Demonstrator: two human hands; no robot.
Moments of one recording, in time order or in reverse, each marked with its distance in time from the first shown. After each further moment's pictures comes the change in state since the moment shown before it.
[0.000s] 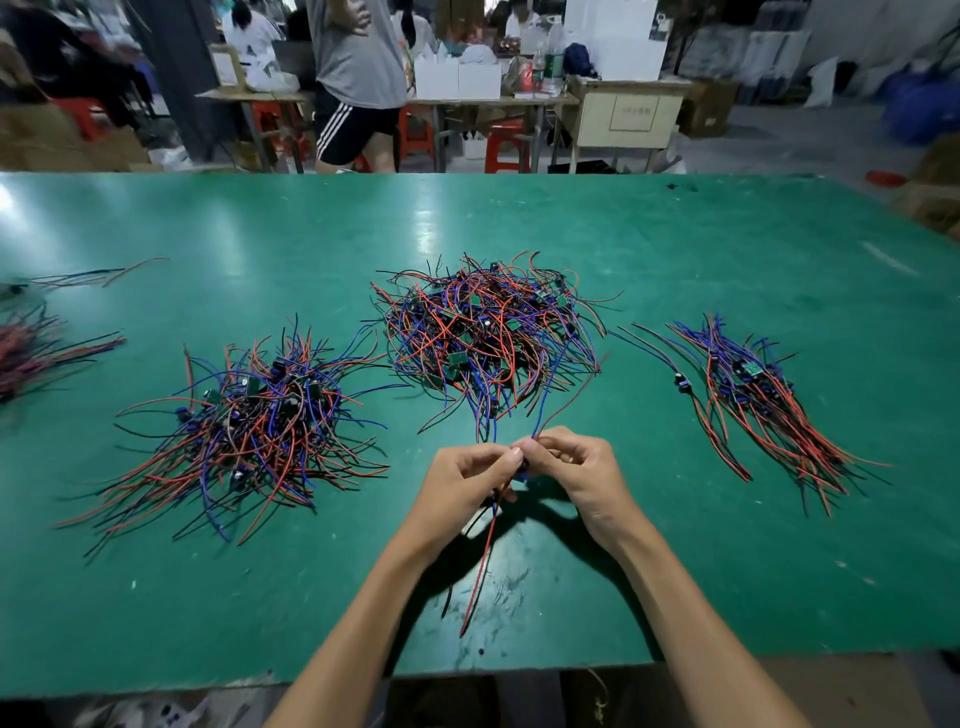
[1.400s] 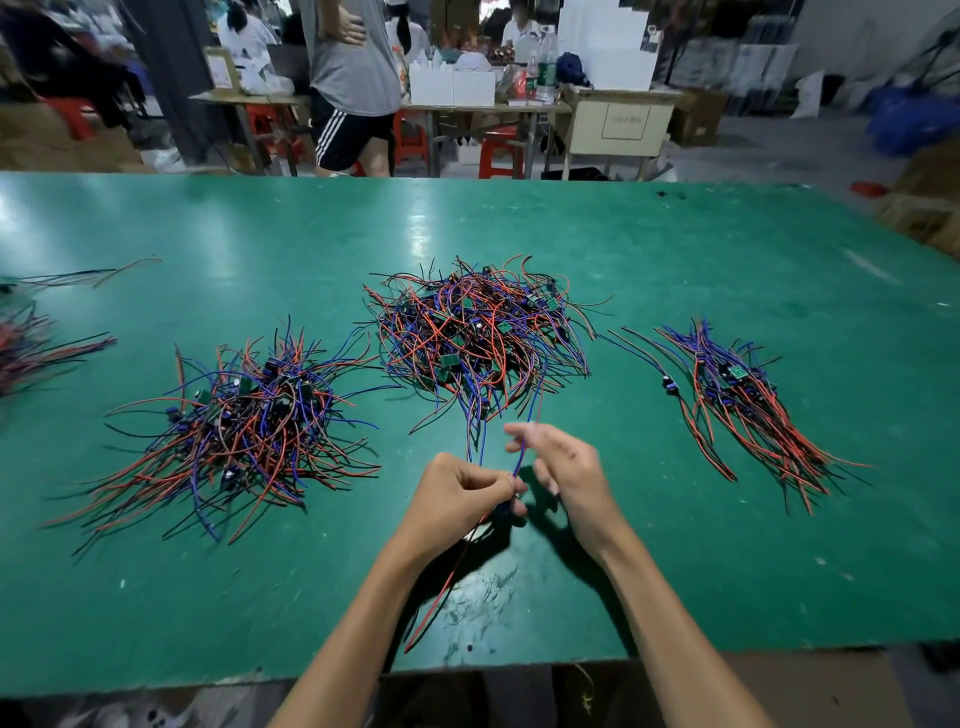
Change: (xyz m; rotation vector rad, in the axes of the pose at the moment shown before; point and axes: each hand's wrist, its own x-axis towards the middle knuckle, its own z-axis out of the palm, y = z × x) left_hand -0.005 -0.006 0.005 0.102 0.017 -0.094; right_hand -0.003 -0.004 0.006 0.001 0.092 0.055
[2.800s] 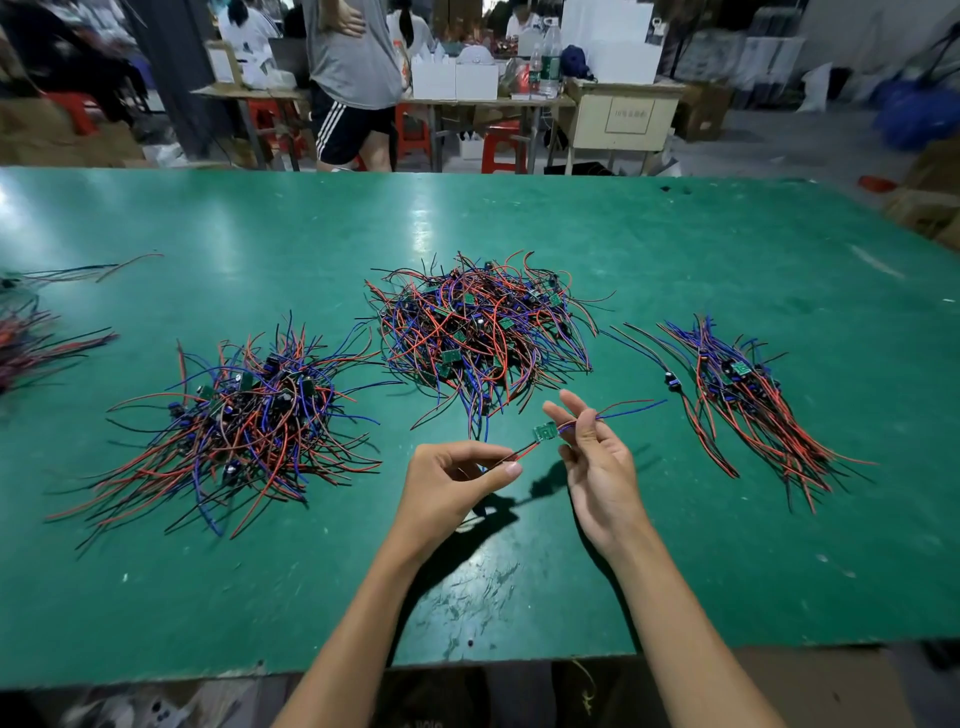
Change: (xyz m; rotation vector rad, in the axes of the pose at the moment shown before) left_hand -0.001 0.001 -0.006 -0.022 0.139 0.149; right_hand -0.002 -0.010 -0.008 0.368 0.198 0.070
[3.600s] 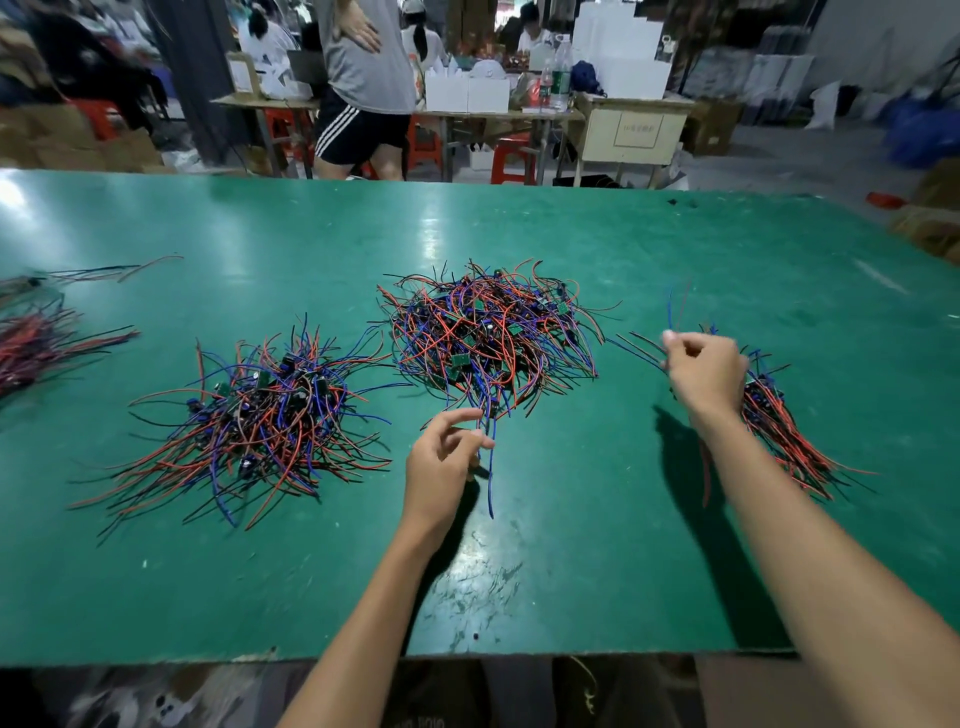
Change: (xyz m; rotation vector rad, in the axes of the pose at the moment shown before) left_hand 0.015 -0.005 0.000 -0.155 0.262 -0.038; right_hand 0.096 -0.102 -0.051 -1.073 0.535 -0.352
